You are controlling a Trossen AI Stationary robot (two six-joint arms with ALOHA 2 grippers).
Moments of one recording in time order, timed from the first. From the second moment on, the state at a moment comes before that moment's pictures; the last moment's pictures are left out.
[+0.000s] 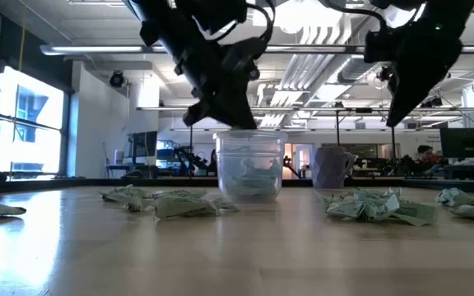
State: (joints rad) left arm 0.04 1.75 1.20 -0.29 -0.06 -0.59; right arm 0.05 1.06 0.74 -0.80 0.21 0.46
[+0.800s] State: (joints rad) left arm 0.03 1.43 1.21 -0.72 -0.20 -0.67; right arm 0.12 1.41 0.68 -0.54 0.10 -0.01
